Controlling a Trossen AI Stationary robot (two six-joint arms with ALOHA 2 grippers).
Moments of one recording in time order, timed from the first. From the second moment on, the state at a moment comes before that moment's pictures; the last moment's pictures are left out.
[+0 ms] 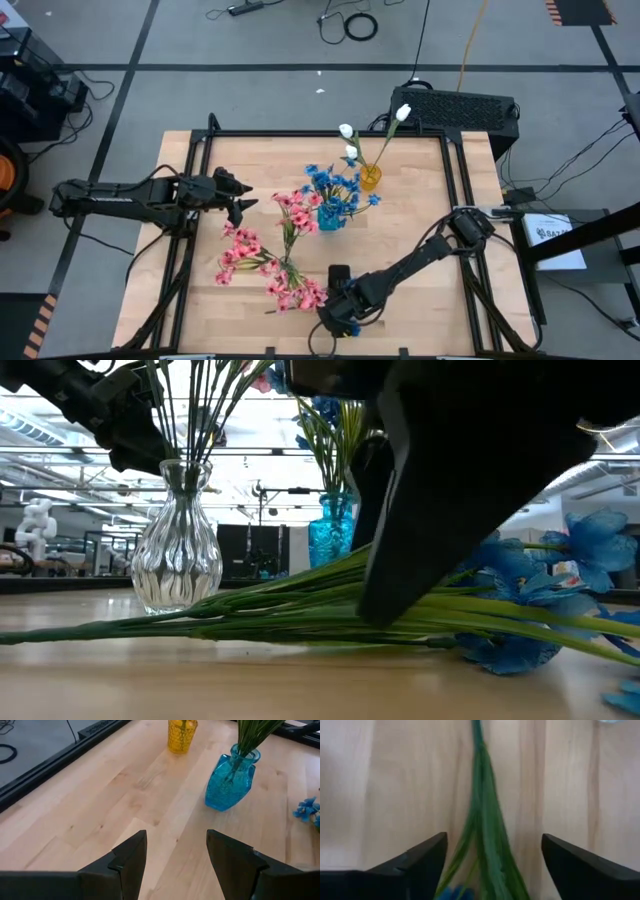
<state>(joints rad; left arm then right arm) 0.03 0.63 0.52 -0.47 -0.27 -0.33 0.53 2.18 1.61 -0.60 0.21 0.46</state>
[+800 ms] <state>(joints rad) 0.03 0.63 0.52 -0.51 -0.27 -0.38 0.53 2.17 1.61 -0.70 0.14 0.49</state>
